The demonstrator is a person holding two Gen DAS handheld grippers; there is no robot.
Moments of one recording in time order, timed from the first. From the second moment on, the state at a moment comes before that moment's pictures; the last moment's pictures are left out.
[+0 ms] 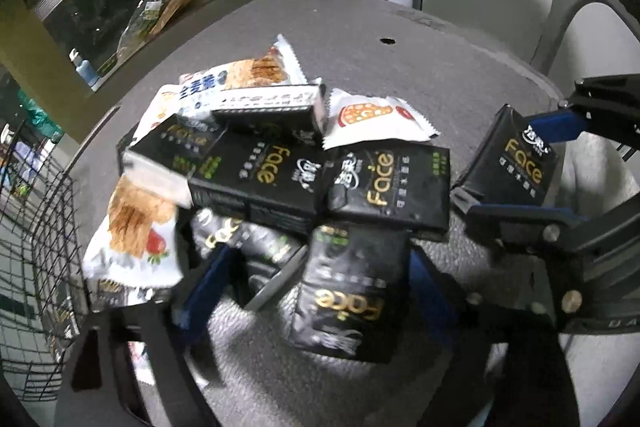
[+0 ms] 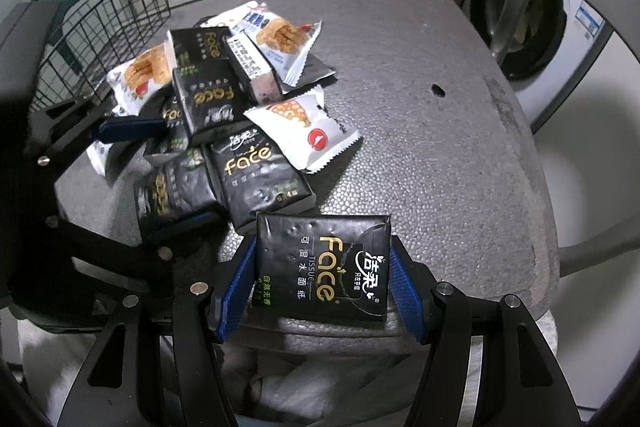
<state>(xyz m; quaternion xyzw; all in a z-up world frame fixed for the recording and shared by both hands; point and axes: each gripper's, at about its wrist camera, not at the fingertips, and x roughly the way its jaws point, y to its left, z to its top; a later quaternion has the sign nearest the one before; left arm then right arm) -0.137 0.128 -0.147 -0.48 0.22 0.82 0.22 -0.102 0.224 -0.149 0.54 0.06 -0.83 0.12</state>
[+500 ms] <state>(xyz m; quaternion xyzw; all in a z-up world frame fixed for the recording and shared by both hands) -0.121 0.076 -0.139 -0.52 0.12 0.82 0.20 -0.095 0.211 -0.151 0.54 0.05 -0.83 0.14</state>
